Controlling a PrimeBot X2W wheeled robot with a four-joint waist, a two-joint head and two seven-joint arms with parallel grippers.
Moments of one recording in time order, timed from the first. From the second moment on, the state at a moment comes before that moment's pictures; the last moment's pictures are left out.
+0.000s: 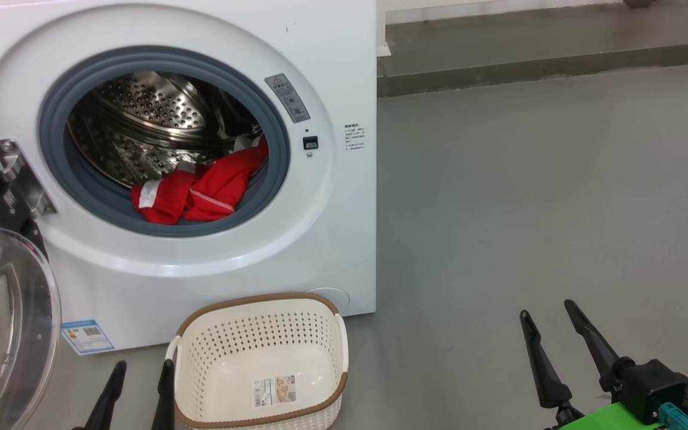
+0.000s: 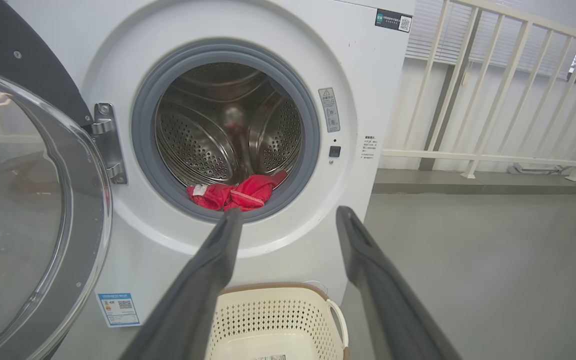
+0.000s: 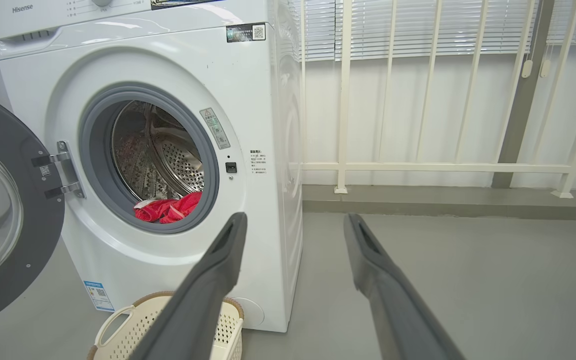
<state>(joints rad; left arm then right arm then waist) 0.11 0.12 0.00 0.08 -0.31 -0.07 -0.23 0.08 -0.05 0.03 0.12 0.21 0.12 -0.26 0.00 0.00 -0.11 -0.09</state>
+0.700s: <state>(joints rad) 0.13 0.13 0.00 0.06 -0.31 -0.02 -0.22 0.10 -0.04 0.02 0.13 0.19 0.12 -0.26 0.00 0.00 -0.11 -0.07</state>
